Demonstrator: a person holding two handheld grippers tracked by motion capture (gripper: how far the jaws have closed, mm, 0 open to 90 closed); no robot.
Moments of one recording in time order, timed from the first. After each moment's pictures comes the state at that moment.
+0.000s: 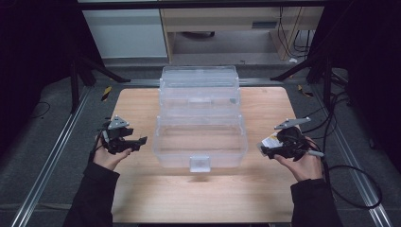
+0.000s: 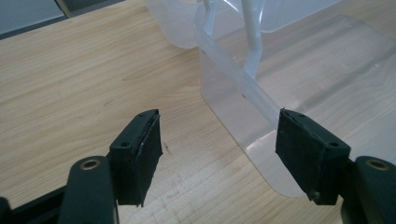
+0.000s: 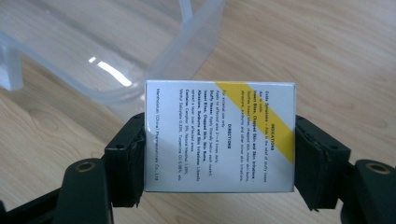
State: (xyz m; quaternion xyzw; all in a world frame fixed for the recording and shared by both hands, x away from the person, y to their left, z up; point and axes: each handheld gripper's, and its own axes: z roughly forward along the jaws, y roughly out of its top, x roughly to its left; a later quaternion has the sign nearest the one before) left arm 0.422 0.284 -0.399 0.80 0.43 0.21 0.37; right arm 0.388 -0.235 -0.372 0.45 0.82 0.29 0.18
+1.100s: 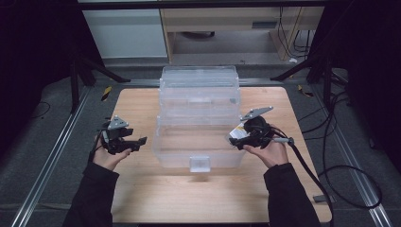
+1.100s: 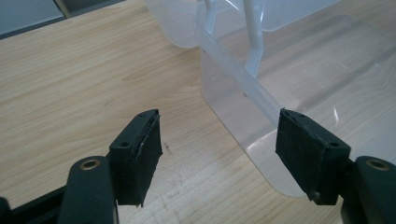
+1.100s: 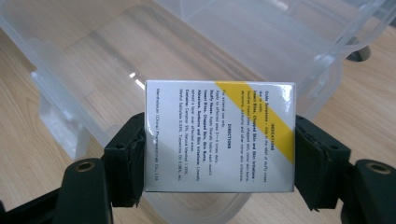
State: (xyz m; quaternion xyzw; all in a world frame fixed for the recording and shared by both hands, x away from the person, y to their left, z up) left arm 0.422 0.286 -0.400 0.80 0.43 0.21 0.37; right arm 0.427 -0.157 -0.373 0.36 0.85 0.34 0.15
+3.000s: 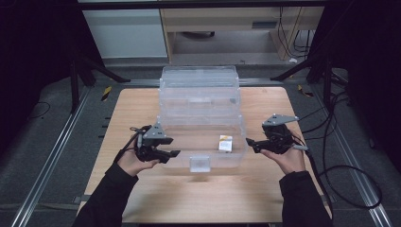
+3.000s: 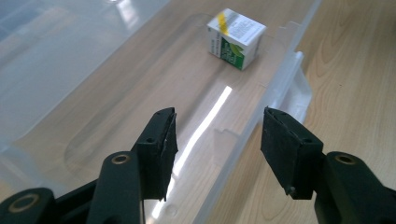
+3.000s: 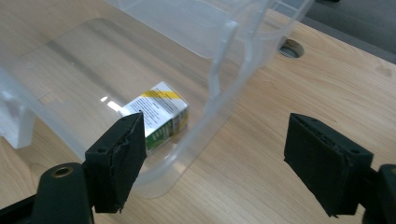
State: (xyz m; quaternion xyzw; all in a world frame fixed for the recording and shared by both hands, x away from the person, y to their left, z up) left arm 0.403 0.183 -0.386 0.89 0.22 0.13 0.37; right arm 0.409 -0.211 -0.385 0.39 0.81 0.38 0.22
